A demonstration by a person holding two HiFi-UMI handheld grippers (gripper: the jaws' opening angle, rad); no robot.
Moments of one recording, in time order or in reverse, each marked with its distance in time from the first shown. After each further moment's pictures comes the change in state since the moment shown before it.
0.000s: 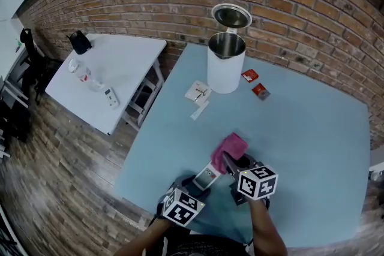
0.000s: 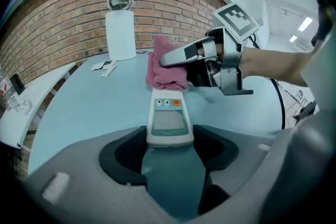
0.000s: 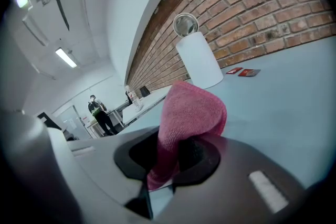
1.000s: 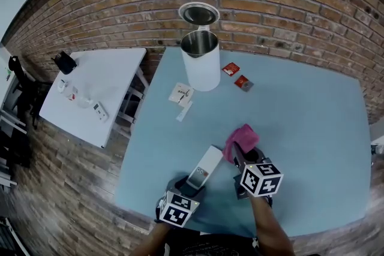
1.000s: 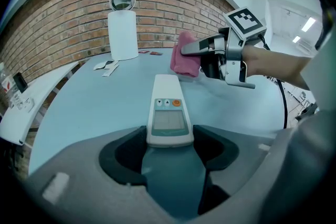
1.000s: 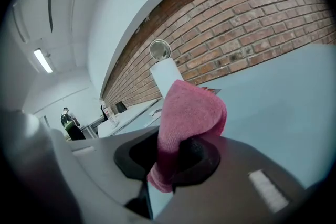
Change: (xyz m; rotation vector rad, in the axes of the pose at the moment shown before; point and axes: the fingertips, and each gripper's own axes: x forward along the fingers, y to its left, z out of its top) left arm -0.003 0.003 0.002 -0.012 0.001 0.027; right arm -0.054 -0.051 0.026 0.079 -0.178 -0.263
